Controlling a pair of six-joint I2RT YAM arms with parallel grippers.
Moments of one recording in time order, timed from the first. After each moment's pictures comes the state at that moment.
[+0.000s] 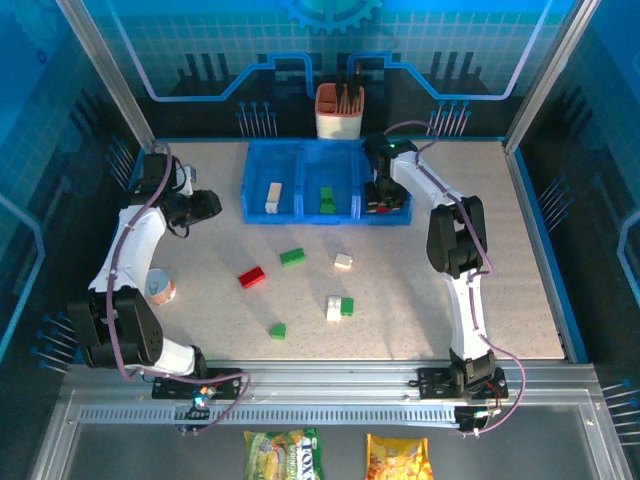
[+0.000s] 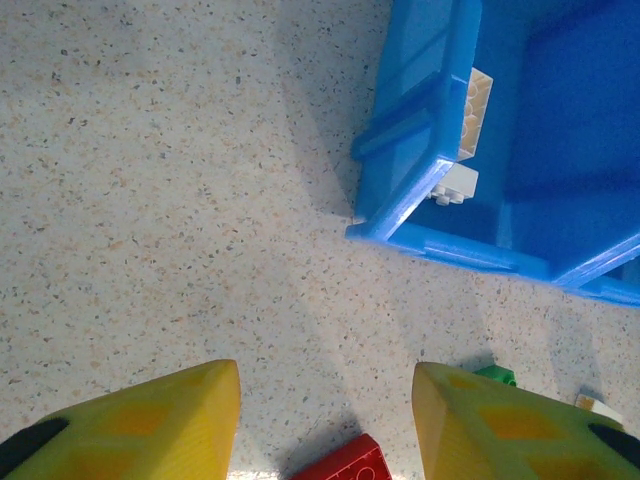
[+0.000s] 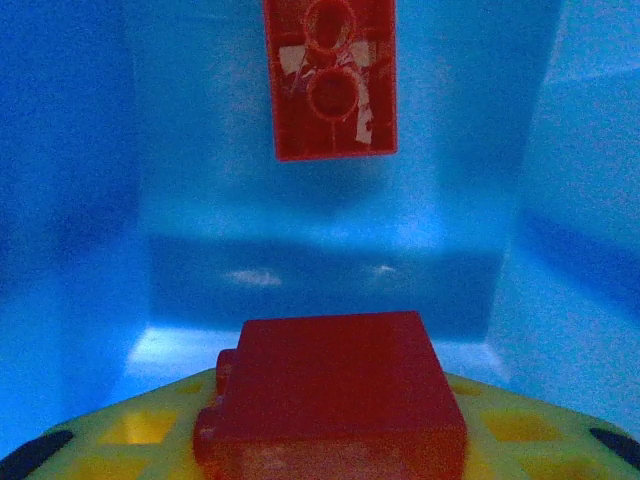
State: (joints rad) left arm 0.15 1.44 1.23 -0.78 0.26 -0.27; right arm 0.34 2.28 2.05 -1.19 0.10 0.30
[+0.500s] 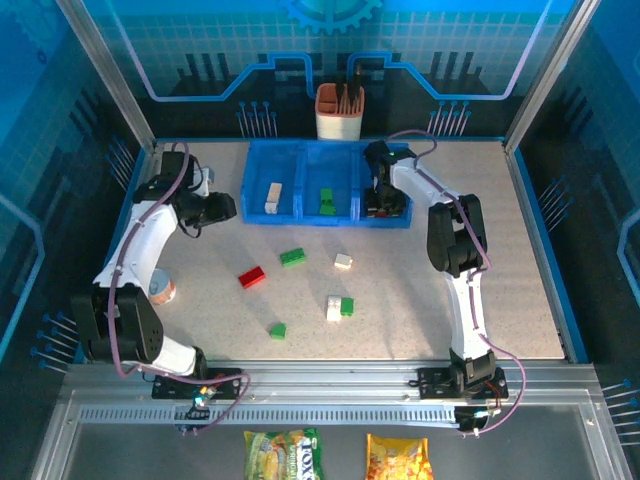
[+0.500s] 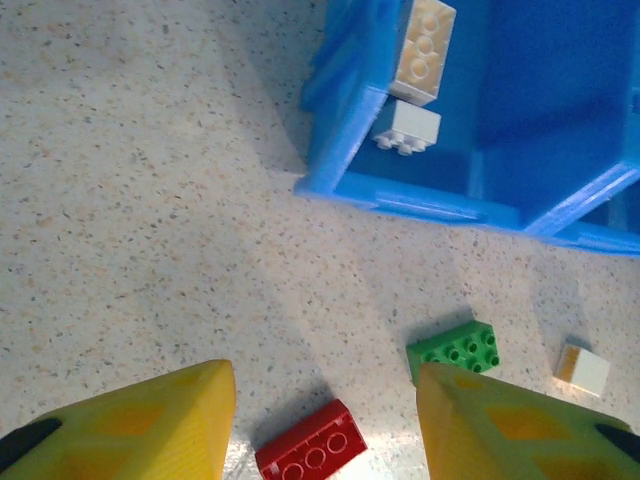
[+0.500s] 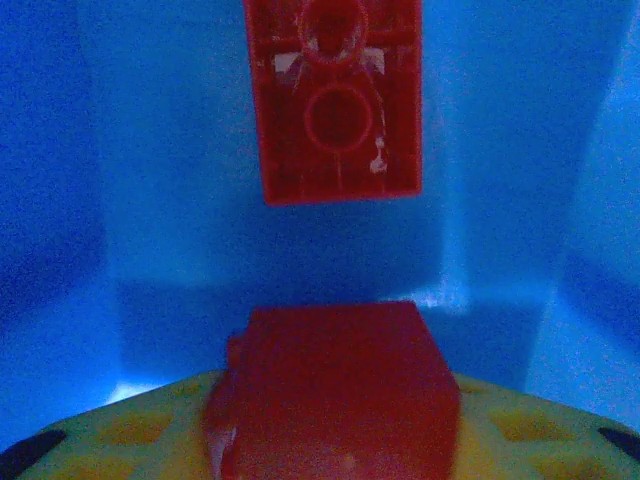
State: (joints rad) left arm 0.05 1.47 1.27 -0.85 0.25 -0.27; right arm 0.33 2.30 1.94 -1.08 0.07 0.31
